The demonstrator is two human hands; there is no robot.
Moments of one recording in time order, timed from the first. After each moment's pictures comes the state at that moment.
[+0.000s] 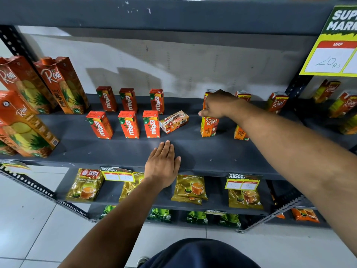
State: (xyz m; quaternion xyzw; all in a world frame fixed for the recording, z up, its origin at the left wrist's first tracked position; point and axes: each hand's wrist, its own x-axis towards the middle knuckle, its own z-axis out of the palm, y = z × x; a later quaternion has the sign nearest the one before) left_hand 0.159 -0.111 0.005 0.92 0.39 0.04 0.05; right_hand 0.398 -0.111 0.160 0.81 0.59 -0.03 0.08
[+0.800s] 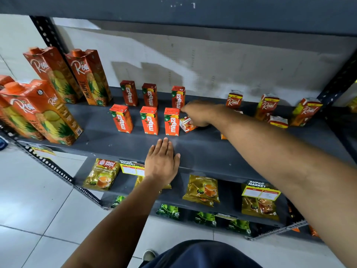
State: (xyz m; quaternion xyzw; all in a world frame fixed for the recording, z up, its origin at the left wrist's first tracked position) left_hand 0.120 -0.090 0.004 0.88 0.46 0.06 0.03; right_hand 0.306 -0.044 0.130 0.69 0.71 -0.04 0.13
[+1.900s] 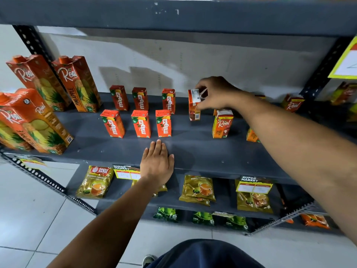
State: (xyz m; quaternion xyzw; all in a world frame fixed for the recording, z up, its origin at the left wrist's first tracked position) left_hand 0.124 -0.087 0.008 0.88 0.47 0.05 0.07; right_hand 0.356 -0.093 0.190 0.75 0.63 -0.10 -0.16
